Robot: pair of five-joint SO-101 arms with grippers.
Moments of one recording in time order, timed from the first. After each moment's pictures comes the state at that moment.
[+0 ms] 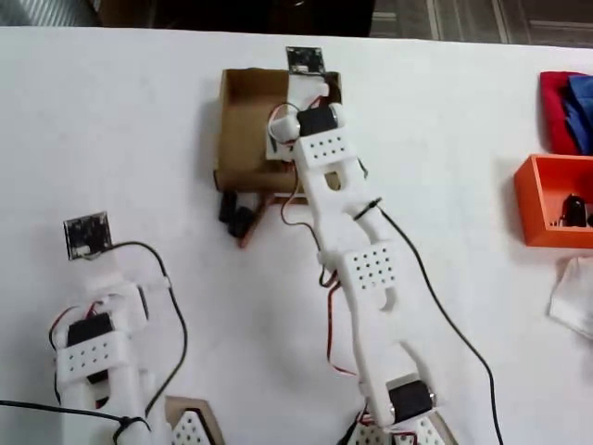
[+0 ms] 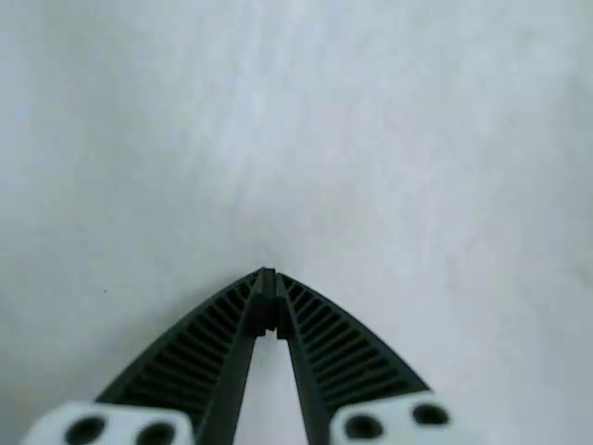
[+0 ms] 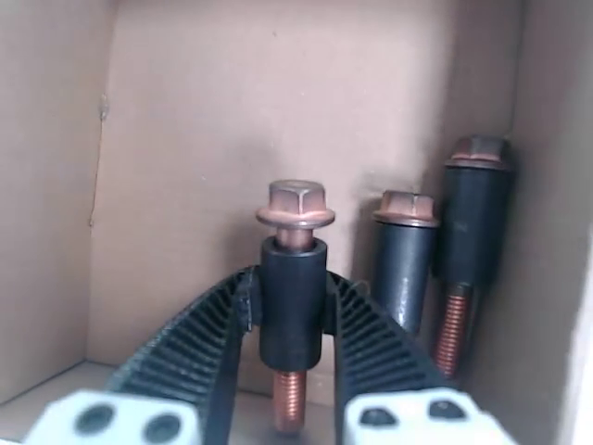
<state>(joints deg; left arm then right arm) -29.2 -55.7 86.8 39.4 -2.3 -22.6 67.3 -77.3 81.7 -13.1</state>
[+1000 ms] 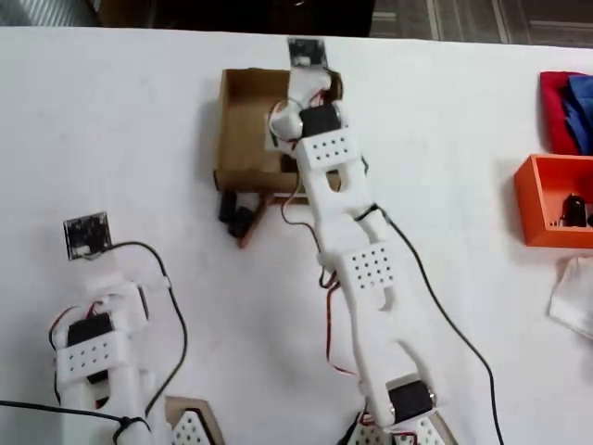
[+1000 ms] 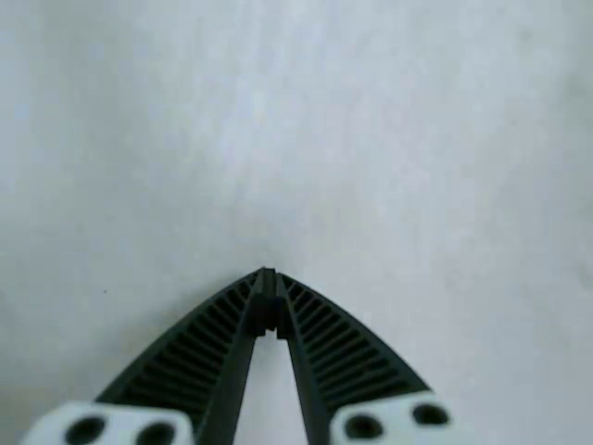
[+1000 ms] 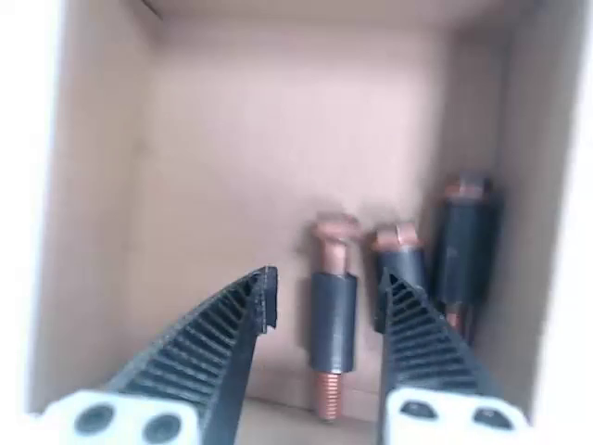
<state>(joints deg) -29.2 -55.7 86.8 39.4 -2.3 -22.7 68.5 -89.1 85.2 -13.1</state>
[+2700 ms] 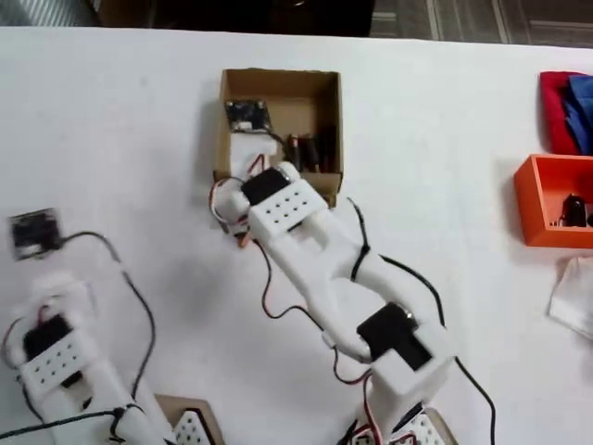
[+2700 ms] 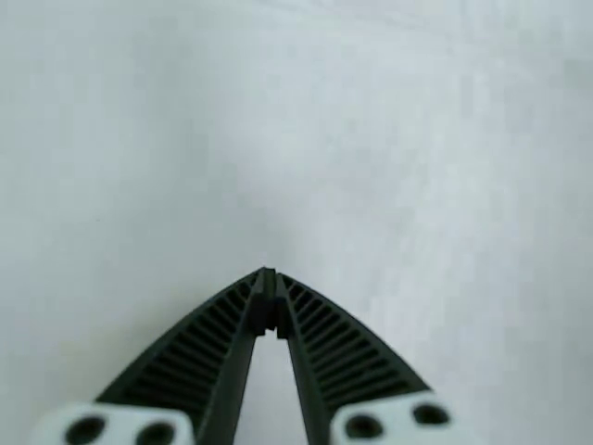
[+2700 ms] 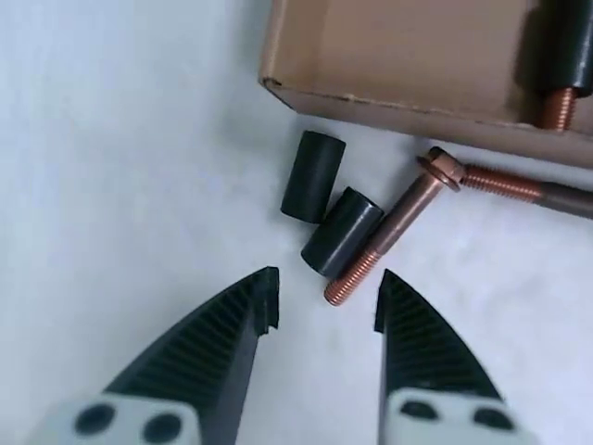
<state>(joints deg) -49.4 -55.7 78.3 39.6 -17.6 -41.2 13.2 2.6 58.8 -26.9</state>
